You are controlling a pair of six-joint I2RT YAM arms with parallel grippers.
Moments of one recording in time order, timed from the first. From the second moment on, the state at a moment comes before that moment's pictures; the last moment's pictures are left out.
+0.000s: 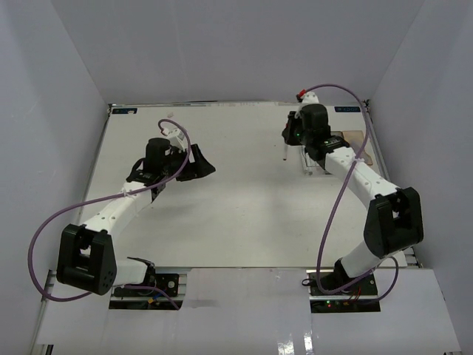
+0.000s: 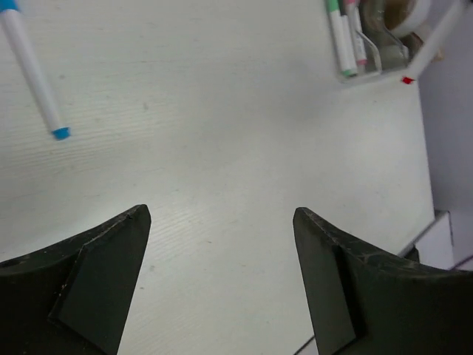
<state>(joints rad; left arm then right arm) -0.28 1.30 0.83 -0.07 0.45 -0.49 0.44 1.57 1.21 -0.08 -0.03 0.28</state>
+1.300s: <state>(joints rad) -0.24 1.36 0.88 -0.24 0.16 -0.45 0.16 1.56 1.28 -0.35 0.12 0.07</state>
